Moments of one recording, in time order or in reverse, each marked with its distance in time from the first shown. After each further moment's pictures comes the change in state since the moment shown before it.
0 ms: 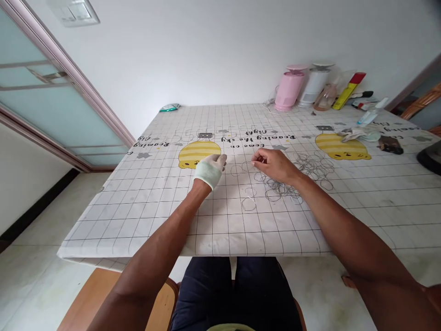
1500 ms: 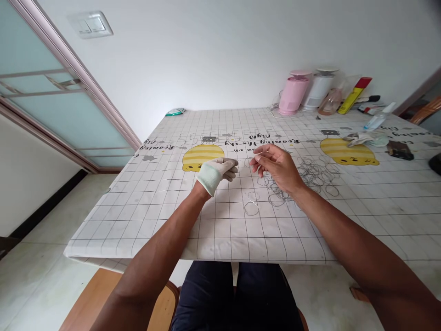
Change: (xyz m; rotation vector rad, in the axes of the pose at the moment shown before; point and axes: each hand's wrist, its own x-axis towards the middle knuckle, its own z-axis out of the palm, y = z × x) left_hand -0.004 0.008 -0.001 -0.497 -0.254 -0.070; right_hand -0.007 -0.026 0.014 0.684 0.127 -0.015
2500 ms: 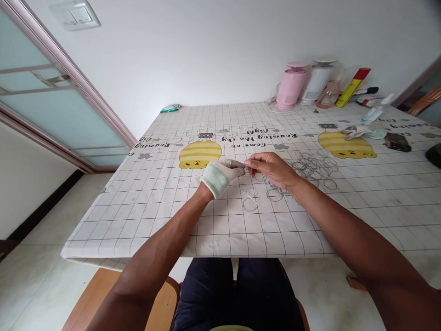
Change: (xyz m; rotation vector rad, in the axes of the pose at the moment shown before) left_hand -0.013 0.007 0.027 0.495 -0.034 0.089; right_hand 0.004 0.016 -0.006 0.064 -0.270 0.171
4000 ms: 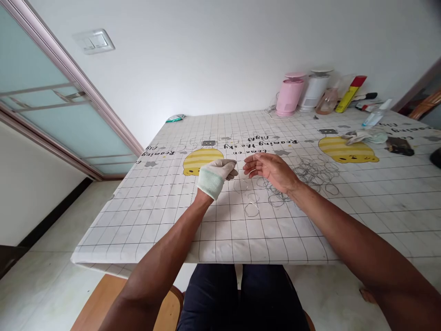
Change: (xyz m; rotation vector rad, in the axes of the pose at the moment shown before) left_hand 0.003 -0.007 -0.012 -0.275 0.213 -0.037; right_hand -0.001 -0.013 0.003 0.175 0.061 -0.050
